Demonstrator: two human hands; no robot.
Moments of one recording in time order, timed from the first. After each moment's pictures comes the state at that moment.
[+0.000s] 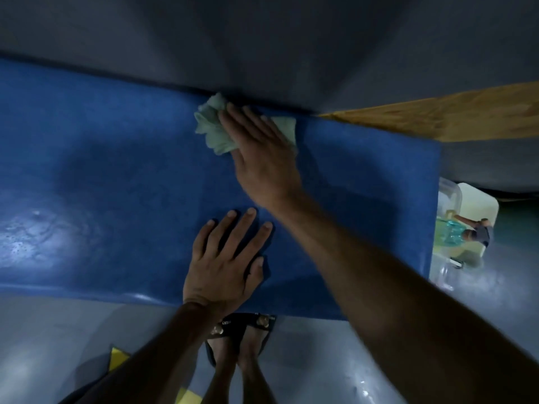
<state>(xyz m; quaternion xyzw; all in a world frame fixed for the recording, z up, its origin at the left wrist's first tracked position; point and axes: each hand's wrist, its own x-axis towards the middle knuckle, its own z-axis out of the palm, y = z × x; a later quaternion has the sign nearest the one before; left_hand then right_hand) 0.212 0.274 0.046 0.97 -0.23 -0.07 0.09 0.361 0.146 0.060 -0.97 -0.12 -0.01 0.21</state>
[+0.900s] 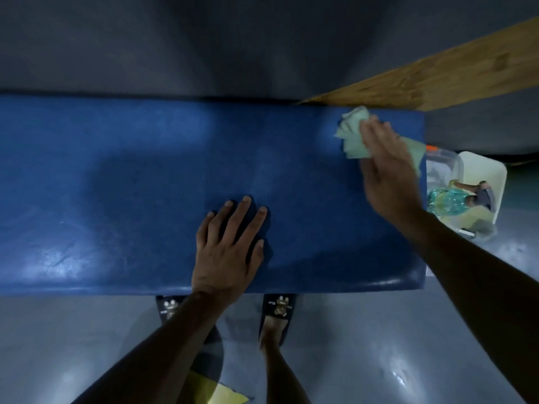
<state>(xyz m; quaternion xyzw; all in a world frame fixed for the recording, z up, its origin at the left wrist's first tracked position) 0.212 0.276 0.065 0.96 -0.23 -0.13 0.10 0.265 -0.049 0.069 -0.98 0.05 0.00 0.17</state>
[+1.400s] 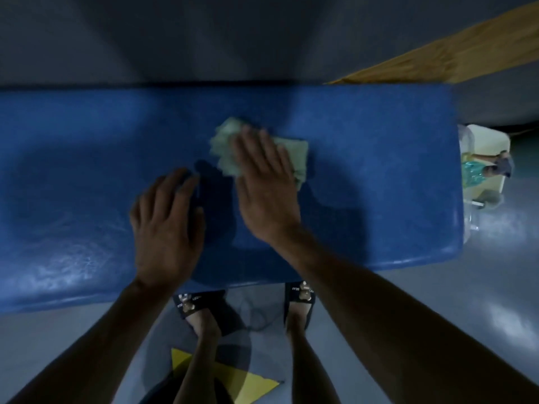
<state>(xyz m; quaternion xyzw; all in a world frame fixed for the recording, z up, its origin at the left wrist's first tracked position) 0.279 0.413 0.082 0.97 -0.17 -0.03 0.19 0.284 0.229 0.062 -0.98 0.03 0.00 0.18</state>
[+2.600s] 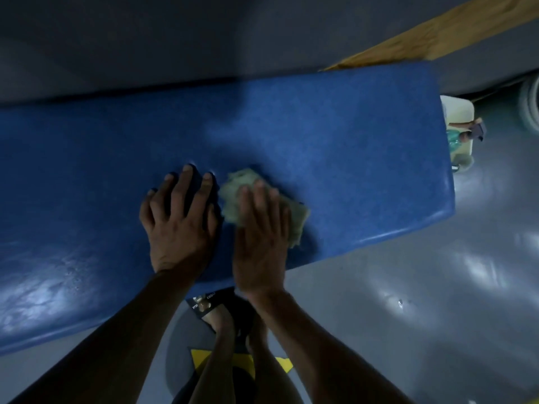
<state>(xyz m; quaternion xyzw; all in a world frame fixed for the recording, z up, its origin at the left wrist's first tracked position) 0.293 0.448 0.047 0.97 -0.21 -0.01 0.12 0.214 0.337 0.076 -0.94 0.24 -0.02 0.24</state>
